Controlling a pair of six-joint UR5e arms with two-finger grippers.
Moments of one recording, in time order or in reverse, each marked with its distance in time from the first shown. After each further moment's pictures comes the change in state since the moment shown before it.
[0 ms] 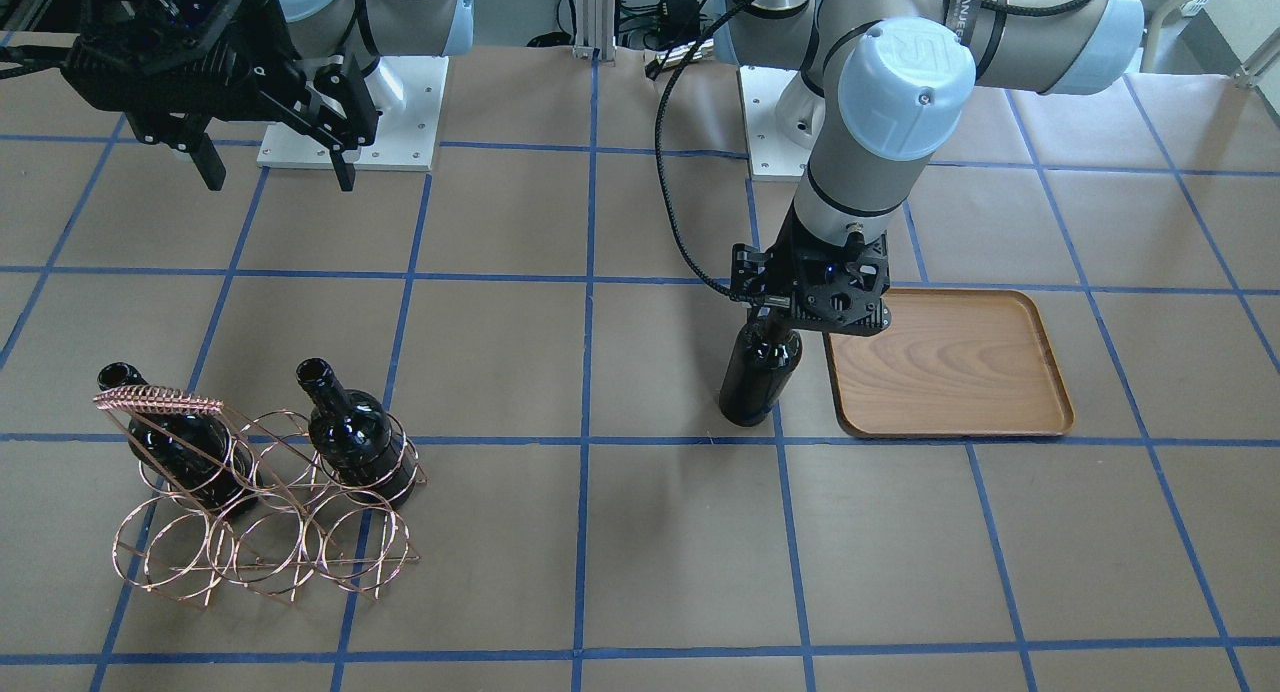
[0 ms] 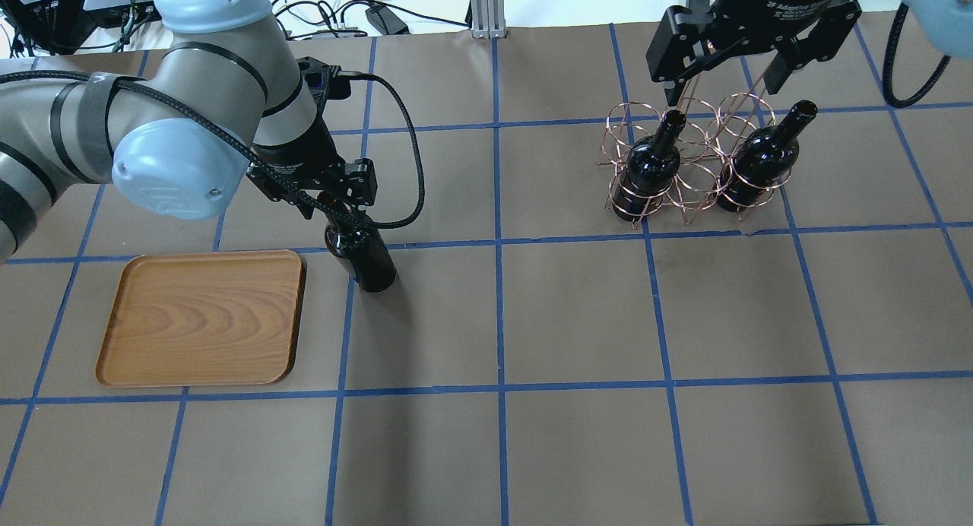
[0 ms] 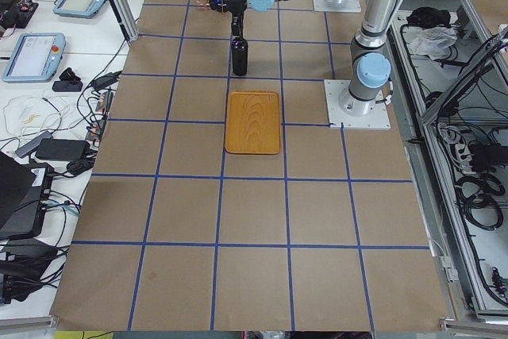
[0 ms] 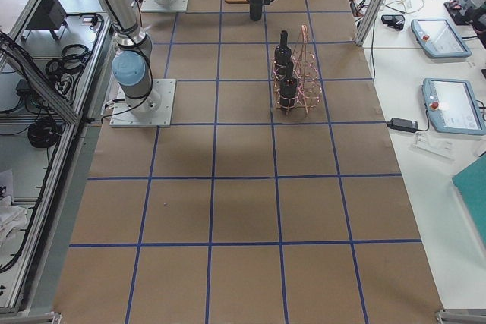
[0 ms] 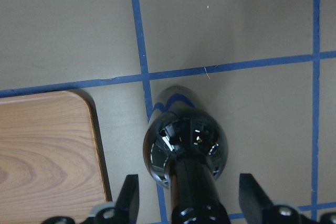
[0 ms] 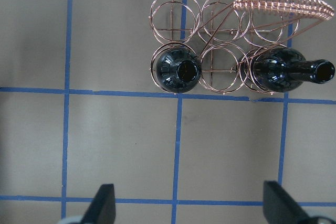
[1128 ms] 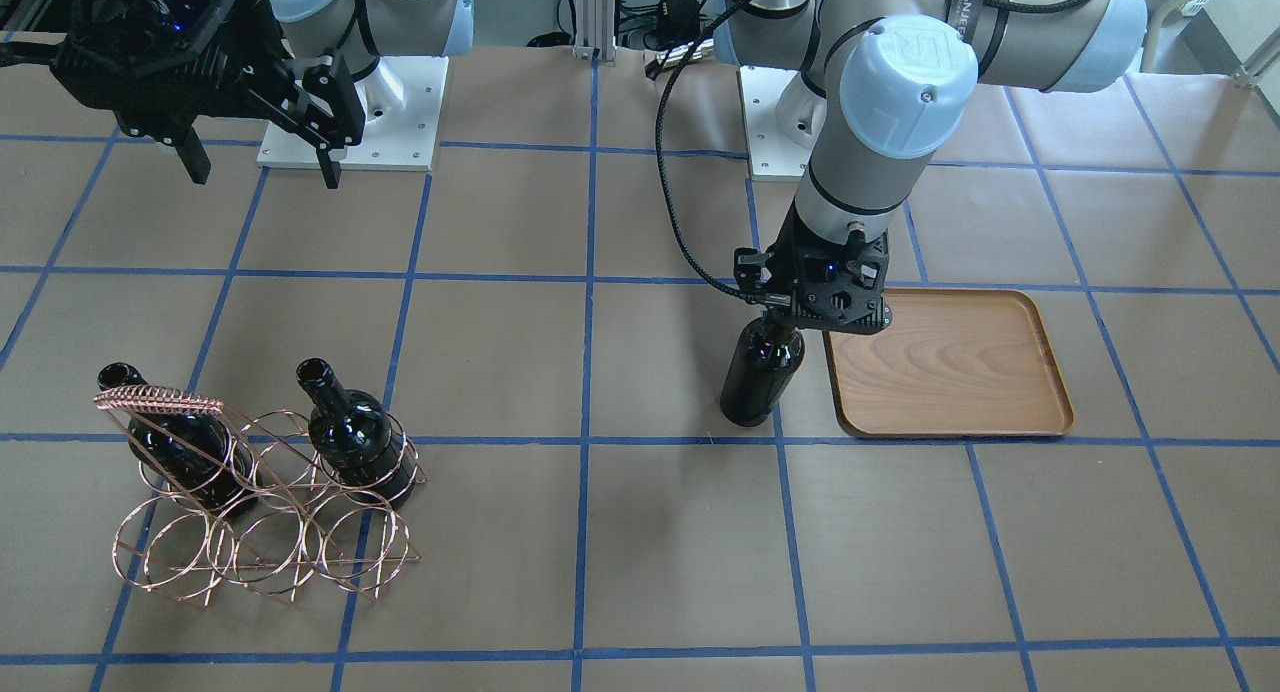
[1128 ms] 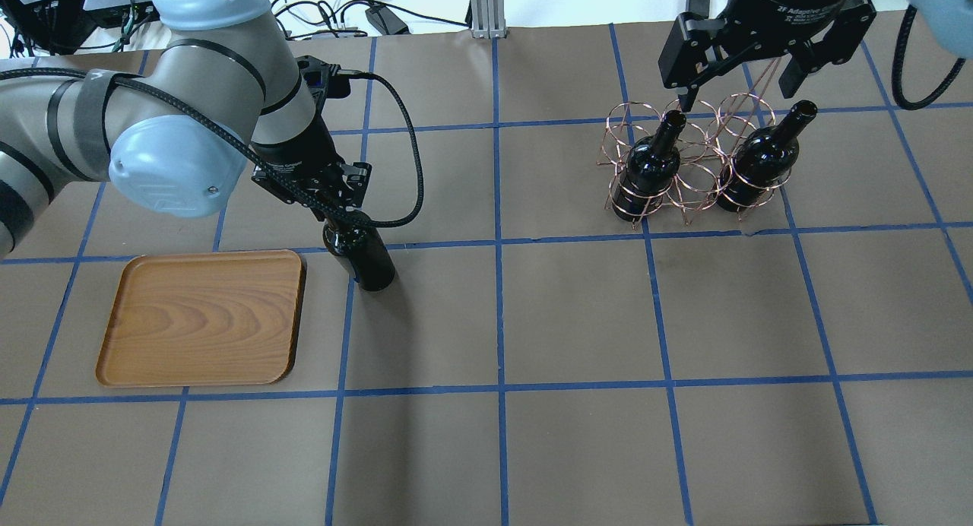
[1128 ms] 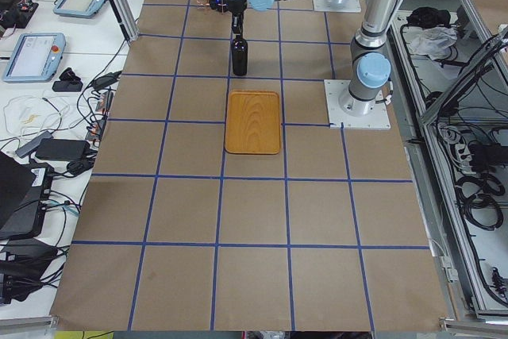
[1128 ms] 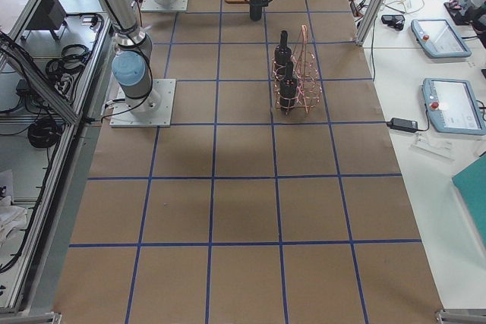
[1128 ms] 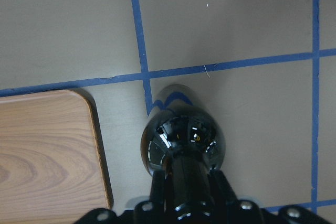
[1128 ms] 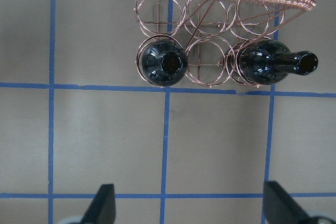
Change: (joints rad) left arm 0.001 0.004 0.008 -0.014 0.004 0.003; right arm -0.004 0.001 0.002 0.014 -0.038 0.002
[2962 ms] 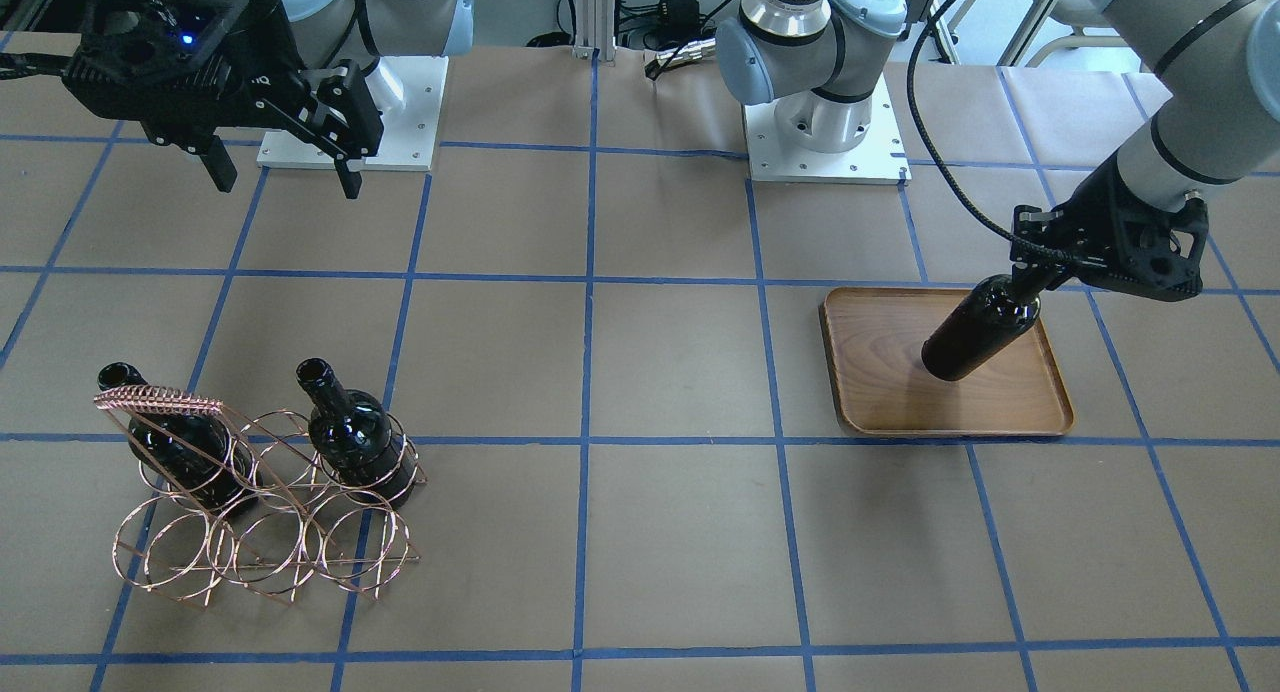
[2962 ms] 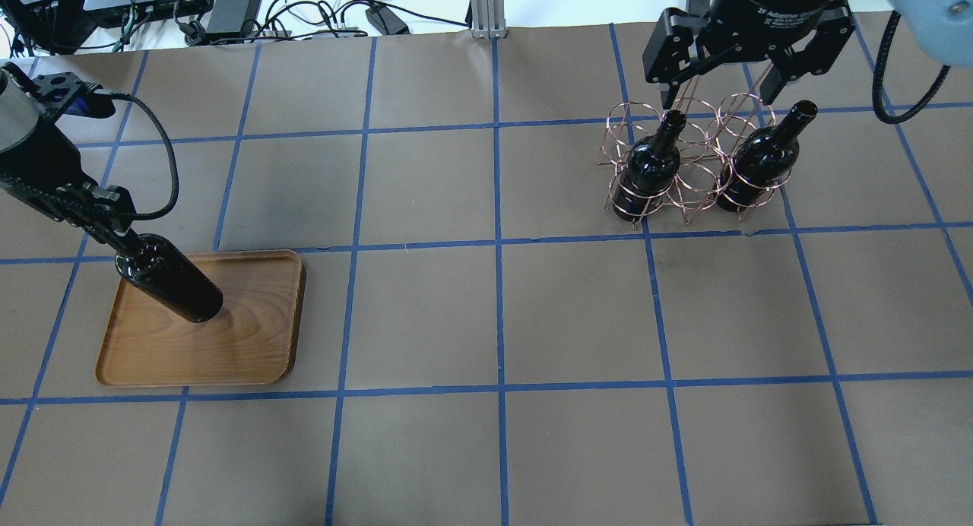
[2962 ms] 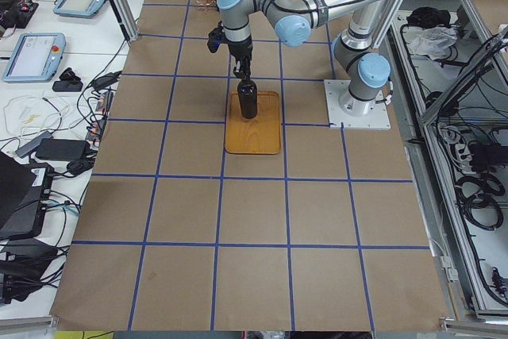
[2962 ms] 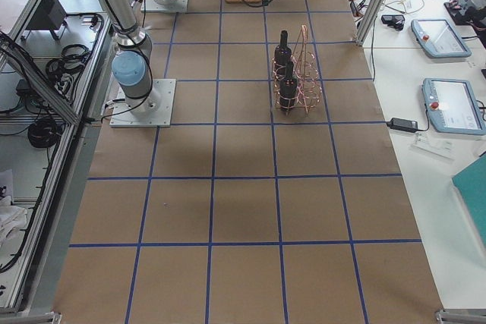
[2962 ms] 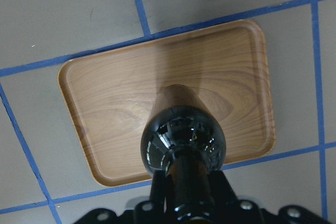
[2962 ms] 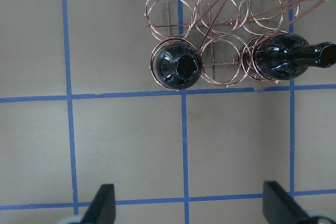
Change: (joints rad) left arm 0.502 0.095 -0.027 -0.141 0.079 0.602; right arm 0.003 0.002 0.013 -0.022 0.052 0.081
